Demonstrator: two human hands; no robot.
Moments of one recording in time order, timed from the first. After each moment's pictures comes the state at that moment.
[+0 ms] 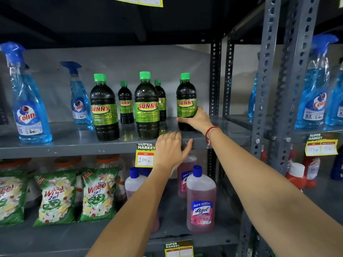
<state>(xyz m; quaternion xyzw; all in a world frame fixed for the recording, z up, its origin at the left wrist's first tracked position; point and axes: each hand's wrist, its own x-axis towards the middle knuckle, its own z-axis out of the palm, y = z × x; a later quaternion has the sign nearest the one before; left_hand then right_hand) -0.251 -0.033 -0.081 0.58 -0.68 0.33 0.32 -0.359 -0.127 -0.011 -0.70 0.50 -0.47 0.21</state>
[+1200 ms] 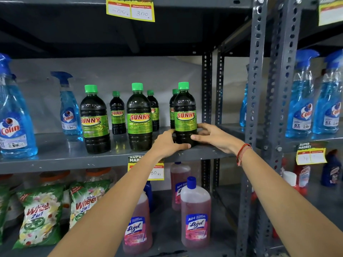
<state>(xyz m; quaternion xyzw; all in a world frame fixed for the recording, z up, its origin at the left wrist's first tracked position) -0.247 -0.055 -0.027 0.57 -0.71 -0.12 0.40 -0.436 -0.097 -0.017 -0.77 0.37 -0.36 0.37</state>
